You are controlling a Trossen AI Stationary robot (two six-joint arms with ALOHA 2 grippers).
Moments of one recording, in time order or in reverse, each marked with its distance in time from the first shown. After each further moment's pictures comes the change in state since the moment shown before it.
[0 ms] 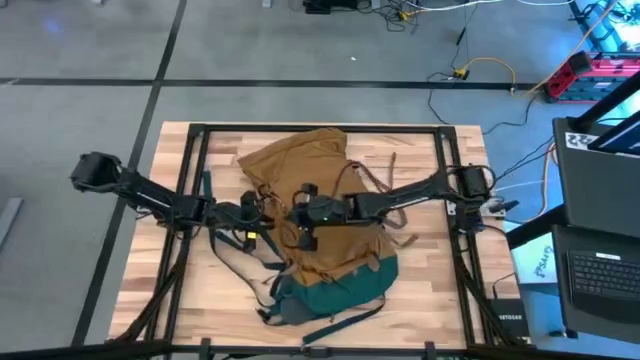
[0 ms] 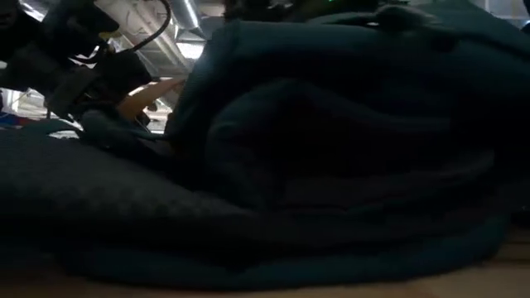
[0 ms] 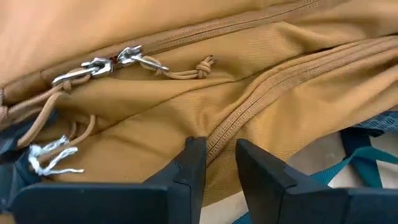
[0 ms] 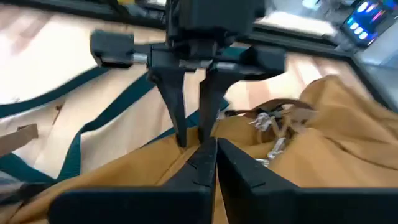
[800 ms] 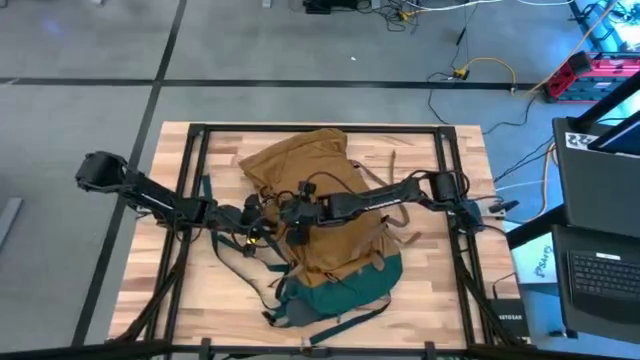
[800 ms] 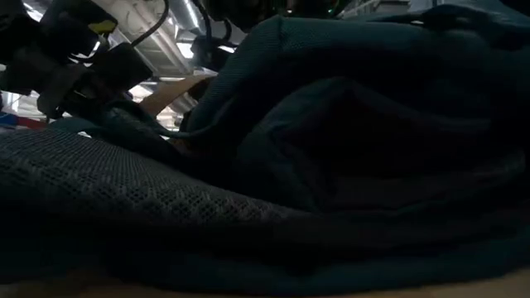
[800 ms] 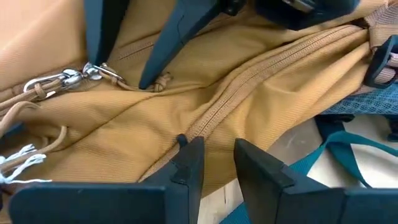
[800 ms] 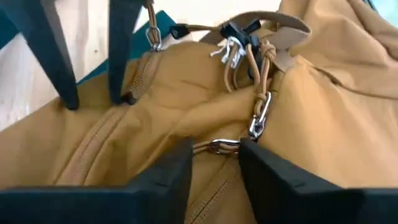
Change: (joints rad) left arm -0.032 0.058 0.001 0.092 0.030 0.061; right arm -0.037 0.200 0.263 -0.384 0.193 0.134
